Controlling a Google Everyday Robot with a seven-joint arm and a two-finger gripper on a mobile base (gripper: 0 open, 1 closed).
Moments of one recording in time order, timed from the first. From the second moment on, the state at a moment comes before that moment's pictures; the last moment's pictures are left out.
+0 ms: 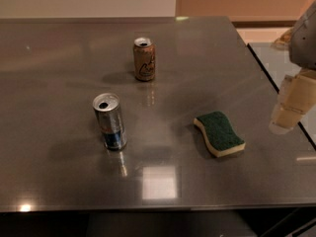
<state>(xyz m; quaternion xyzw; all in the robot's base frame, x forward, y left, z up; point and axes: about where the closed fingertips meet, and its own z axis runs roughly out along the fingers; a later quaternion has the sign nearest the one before) 0.438 -0.217 0.976 -0.60 0.78 -0.03 0.16</state>
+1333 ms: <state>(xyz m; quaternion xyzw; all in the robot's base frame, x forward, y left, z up) 0.523 -0.180 0.990 -0.57 0.79 0.02 0.22</state>
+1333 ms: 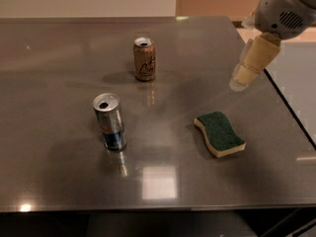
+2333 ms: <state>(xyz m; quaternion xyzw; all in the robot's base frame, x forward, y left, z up) 0.622 -0.083 0.982 -0.54 0.78 0.11 0.31</state>
